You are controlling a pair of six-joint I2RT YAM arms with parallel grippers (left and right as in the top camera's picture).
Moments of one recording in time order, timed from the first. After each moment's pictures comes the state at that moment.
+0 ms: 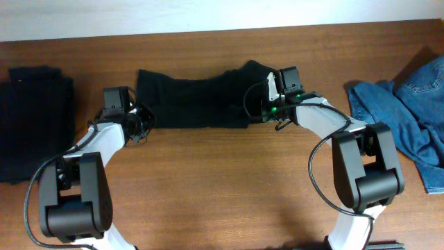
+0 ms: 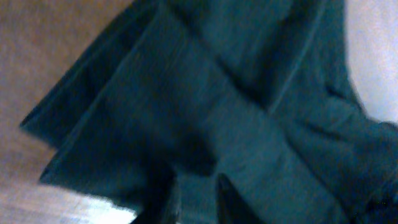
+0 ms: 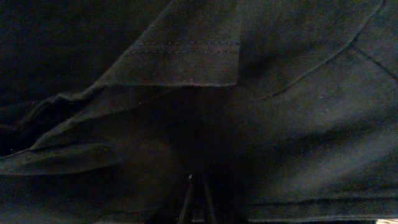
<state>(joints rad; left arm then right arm) 0.04 1.89 1.04 -0.21 0.28 -0.74 0.21 1.98 1.23 -0.34 -0.14 0.14</state>
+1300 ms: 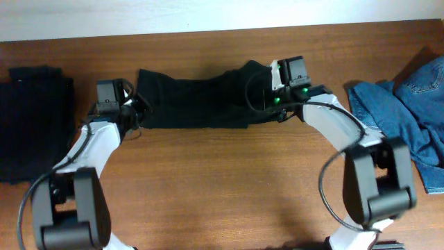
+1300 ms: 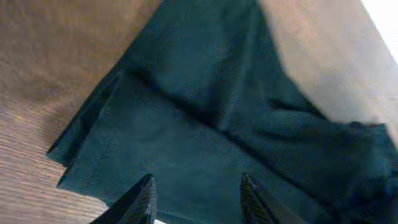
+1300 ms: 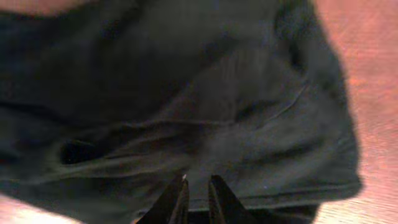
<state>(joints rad) 0.04 1.78 1.09 -0.24 0.22 -0.63 0.21 1.86 1.28 -0.41 -0.14 0.14</state>
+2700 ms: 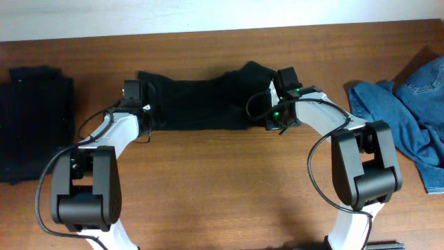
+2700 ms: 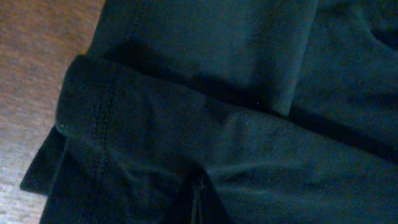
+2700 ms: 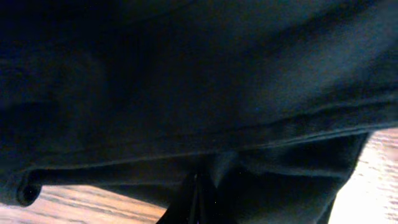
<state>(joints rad) -0.07 1.95 1.16 -0.37 0.00 -0.41 0.21 2.01 1.30 -0.64 -0.08 0.14</state>
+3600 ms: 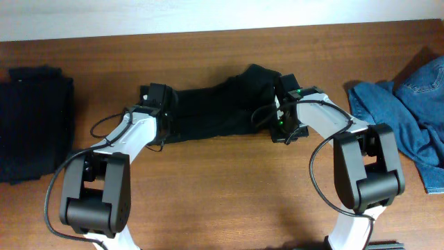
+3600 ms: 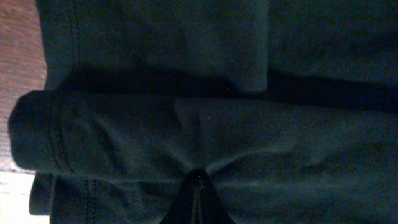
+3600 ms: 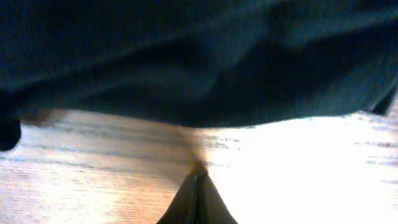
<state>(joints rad) -0.22 1.93 1.17 -0.59 -0.09 -0.40 0.21 1.98 1.28 -0.85 -0.02 0.16</state>
